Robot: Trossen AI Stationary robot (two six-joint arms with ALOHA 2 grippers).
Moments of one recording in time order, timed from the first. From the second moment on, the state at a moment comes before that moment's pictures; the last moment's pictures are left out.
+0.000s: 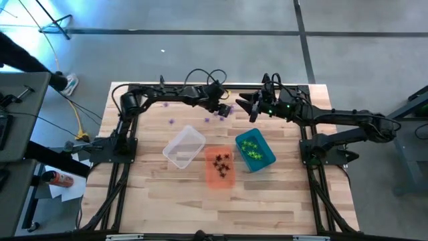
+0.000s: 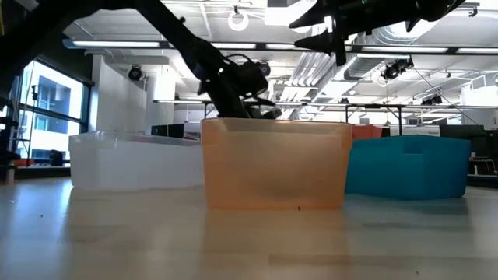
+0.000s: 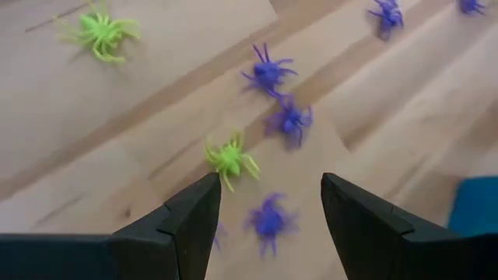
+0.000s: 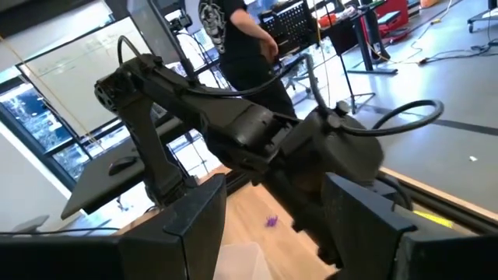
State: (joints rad) left arm 0.44 2.10 1.46 -0.34 0.07 -0.60; right arm -0.28 1.12 0.74 0.32 0.07 0.43
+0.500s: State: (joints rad) left arm 0.40 2.09 1.49 -0.40 -0.13 -0.44; right arm -0.28 1.12 0.74 0.30 0.07 0.45
